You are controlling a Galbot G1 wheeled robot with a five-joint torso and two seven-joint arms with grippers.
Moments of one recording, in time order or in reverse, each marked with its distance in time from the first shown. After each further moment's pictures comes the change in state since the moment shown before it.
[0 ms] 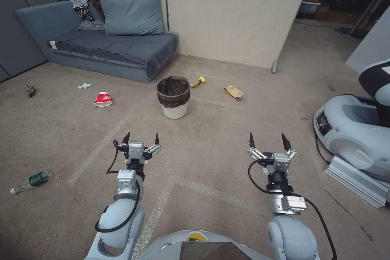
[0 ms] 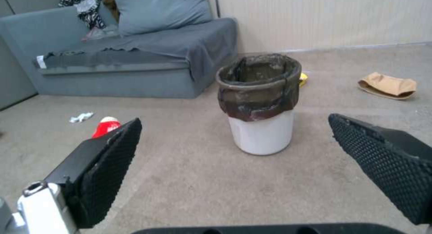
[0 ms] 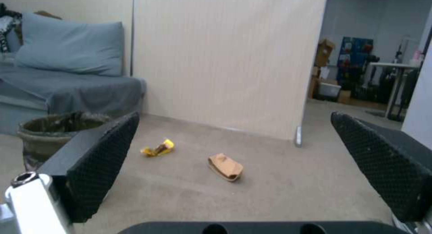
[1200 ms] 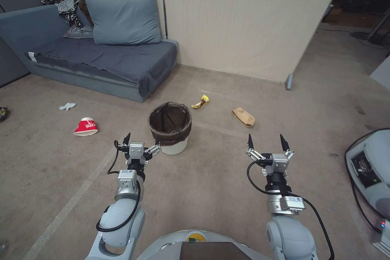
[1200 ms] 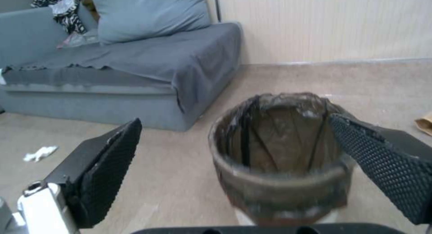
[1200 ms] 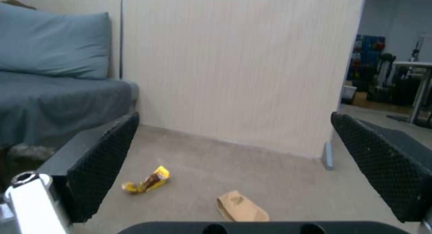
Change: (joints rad) left arm -0.002 -0.003 0.002 0.007 0.000 -0.002 -0.004; right arm 0.003 0.000 -0.003 -0.011 0.000 0.008 -0.001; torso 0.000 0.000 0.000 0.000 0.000
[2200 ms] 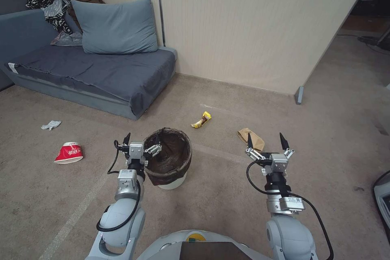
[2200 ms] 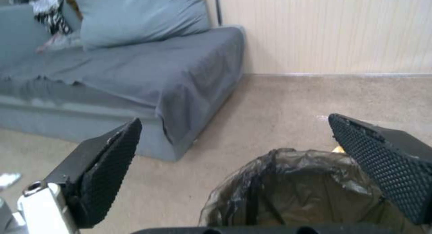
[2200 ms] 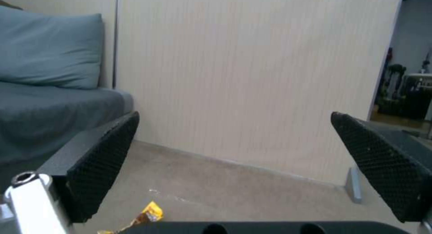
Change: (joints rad) left arm -0.001 -0.002 0.001 0.000 -0.002 0.001 -0.003; right arm 0.009 0.000 0.004 -0.011 -0.010 0.036 -0.014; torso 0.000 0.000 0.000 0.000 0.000
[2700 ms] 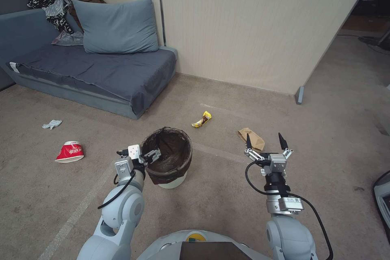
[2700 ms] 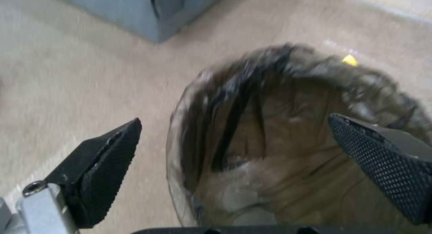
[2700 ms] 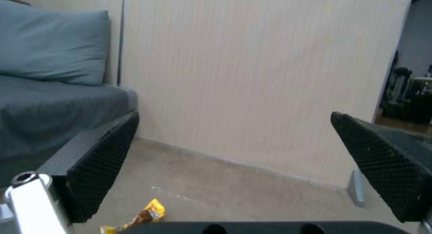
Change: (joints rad) left arm -0.127 0.035 -0.010 0.067 -0.549 0.354 -0.279; right arm -0.004 0.000 0.000 0.001 -0.019 0.001 -0.013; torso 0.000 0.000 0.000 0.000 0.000
